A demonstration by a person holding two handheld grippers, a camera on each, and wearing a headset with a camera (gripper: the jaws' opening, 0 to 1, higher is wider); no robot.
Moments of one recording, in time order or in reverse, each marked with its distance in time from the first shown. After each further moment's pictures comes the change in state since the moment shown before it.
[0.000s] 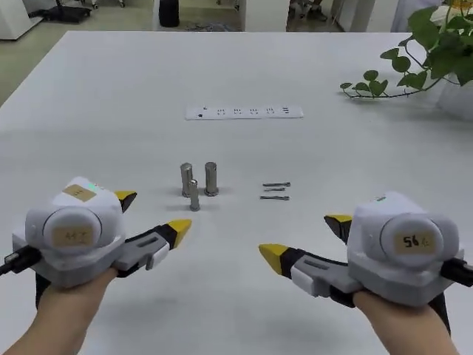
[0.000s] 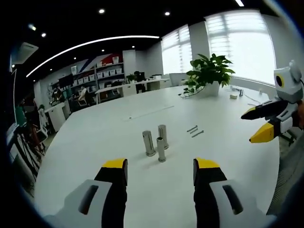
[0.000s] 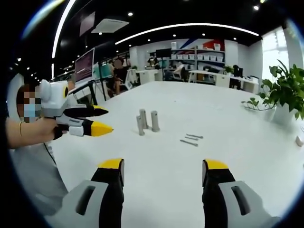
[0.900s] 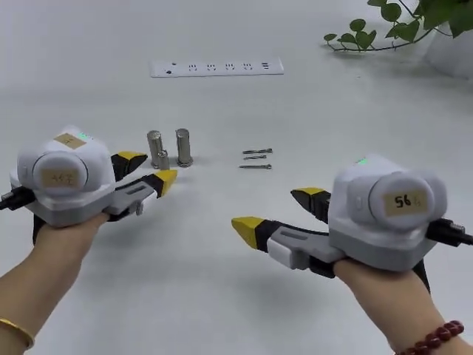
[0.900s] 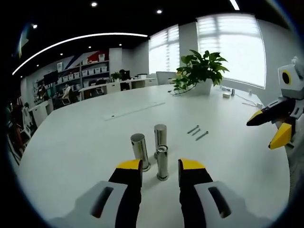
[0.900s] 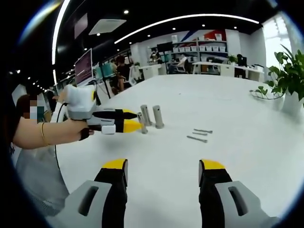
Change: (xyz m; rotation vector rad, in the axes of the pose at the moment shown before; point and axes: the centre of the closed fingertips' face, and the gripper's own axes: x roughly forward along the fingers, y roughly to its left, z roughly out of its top) left arm 0.083 0.001 -0.008 -0.012 -0.005 -0.152; right arm 0.028 0.002 -0.008 0.068 0.053 0.068
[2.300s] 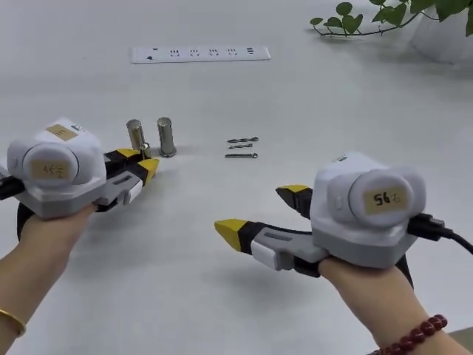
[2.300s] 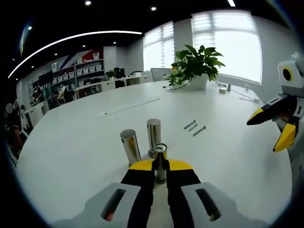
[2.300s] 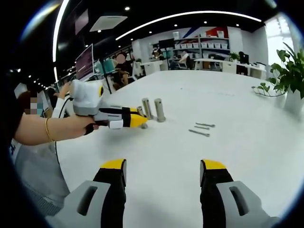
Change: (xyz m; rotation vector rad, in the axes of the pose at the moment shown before) left arm 0.009 -0.012 -0.010 0.018 0.029 -0.042; right arm 0.001 0.004 -0.013 -0.009 0.033 0.015
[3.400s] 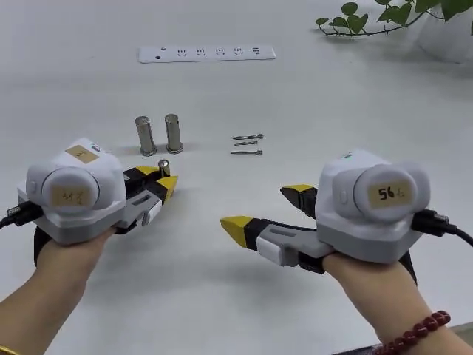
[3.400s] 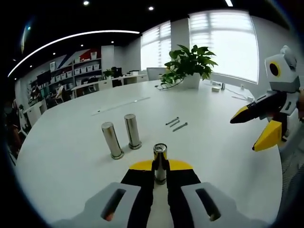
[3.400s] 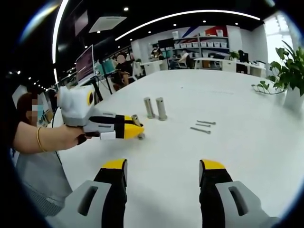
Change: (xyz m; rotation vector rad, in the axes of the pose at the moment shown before) left arm -0.021 -0.039 -0.009 0.004 0.008 -0.021; right arm -0.004 0.006 -0.004 0.015 0.003 0.007
